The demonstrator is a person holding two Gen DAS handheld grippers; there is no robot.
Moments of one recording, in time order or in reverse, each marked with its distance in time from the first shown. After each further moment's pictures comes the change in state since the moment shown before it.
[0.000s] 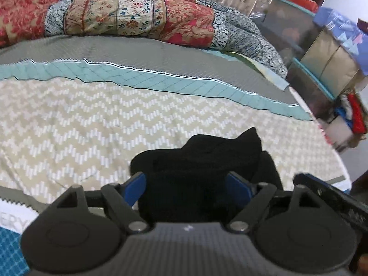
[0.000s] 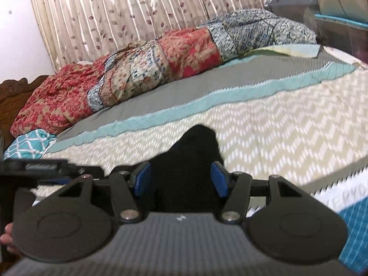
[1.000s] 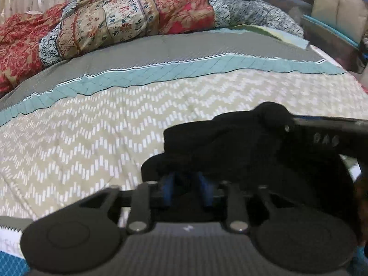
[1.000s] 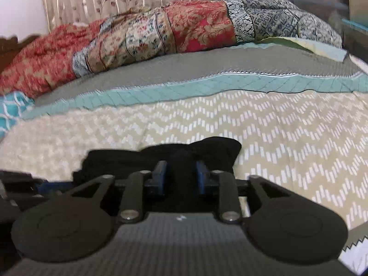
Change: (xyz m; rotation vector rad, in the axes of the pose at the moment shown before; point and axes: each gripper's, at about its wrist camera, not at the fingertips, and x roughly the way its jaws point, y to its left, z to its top) left arm 0.050 -0.027 -0.020 0.244 0.017 0.243; right arm 0.093 0.002 0.015 -0.126 0.116 -0.028
